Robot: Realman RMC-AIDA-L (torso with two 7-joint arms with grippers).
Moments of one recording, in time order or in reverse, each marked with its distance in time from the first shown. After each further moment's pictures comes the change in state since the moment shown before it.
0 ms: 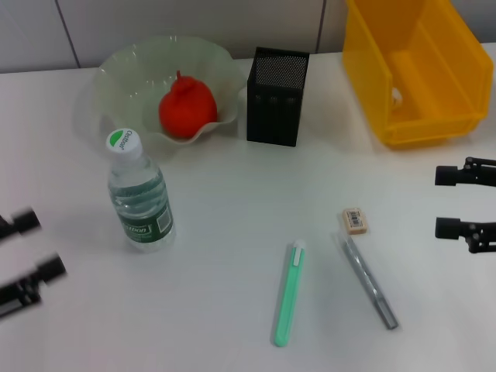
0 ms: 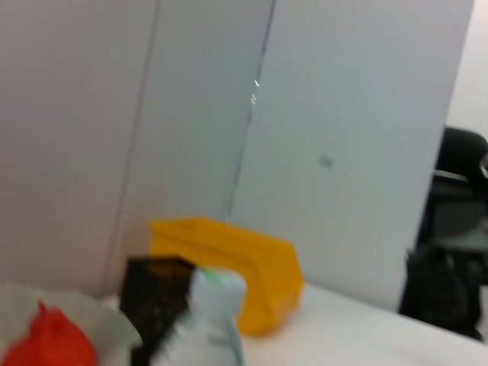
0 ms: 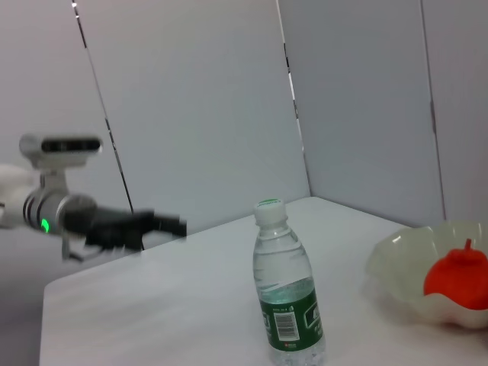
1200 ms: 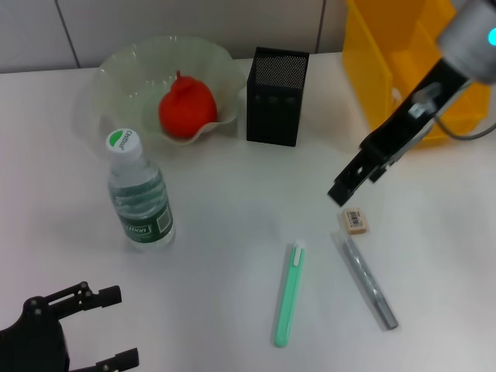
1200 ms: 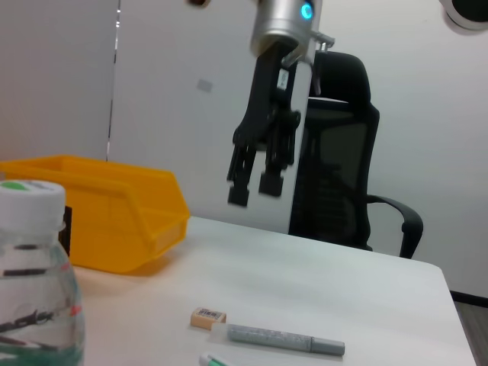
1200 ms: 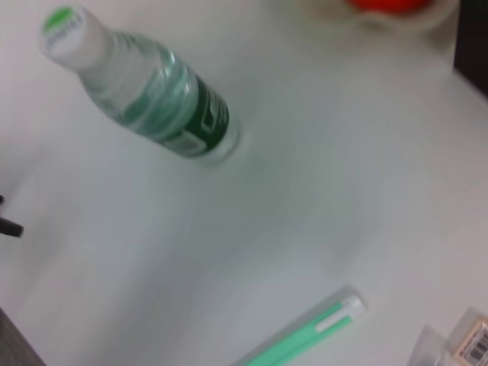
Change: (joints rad) left arm -0.069 -0.044 0.007 -0.138 0.244 0.047 0.270; right arm 0.595 0.035 -0.643 -0.305 -0.482 0.027 1.402
